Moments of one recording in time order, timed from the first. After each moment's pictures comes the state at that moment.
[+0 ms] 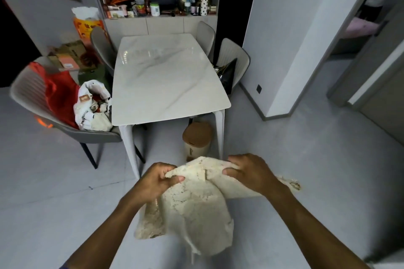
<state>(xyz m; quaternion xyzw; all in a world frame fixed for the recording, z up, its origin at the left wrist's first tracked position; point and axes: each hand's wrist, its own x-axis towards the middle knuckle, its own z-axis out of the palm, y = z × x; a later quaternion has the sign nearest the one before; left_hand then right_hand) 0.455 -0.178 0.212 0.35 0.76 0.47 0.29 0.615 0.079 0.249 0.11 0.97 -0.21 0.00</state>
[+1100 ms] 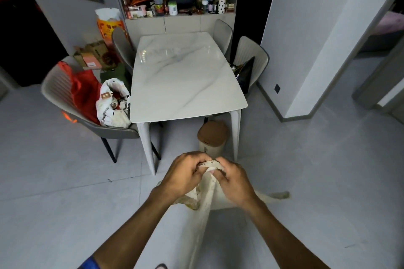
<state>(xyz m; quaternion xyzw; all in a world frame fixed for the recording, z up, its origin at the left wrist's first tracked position) 0.477 -0.146 0.252 0.43 0.83 0.35 0.08 0.575 -0.004 0.218 0.13 0.90 -0.39 -0.13</state>
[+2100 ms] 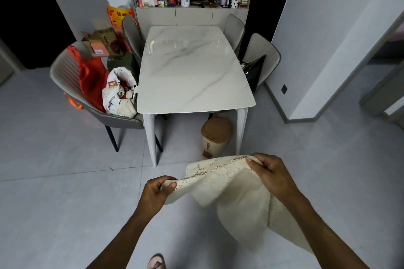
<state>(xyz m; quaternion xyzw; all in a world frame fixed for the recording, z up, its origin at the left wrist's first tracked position) 0.473 -0.247 0.140 0.11 0.77 0.59 0.21 0.600 0.053 0.242 0.18 0.86 -0.46 -0.11</state>
